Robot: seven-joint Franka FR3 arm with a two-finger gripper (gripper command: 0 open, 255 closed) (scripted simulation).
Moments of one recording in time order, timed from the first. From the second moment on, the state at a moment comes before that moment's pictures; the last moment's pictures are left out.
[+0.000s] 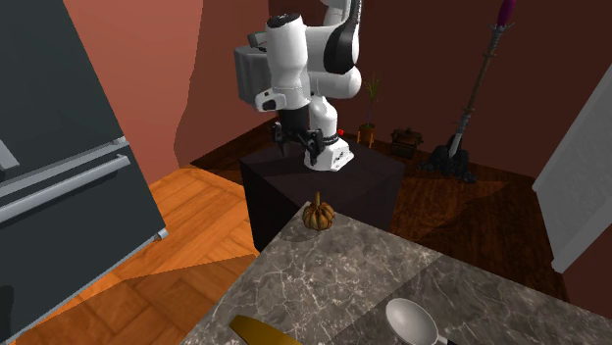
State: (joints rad) arm 0.37 -0.62 0.18 -2.87 0.21 2.19 0.09
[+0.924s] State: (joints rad) arm 0.51 -0.29 0.26 -2.92 0.35 2.57 0.04
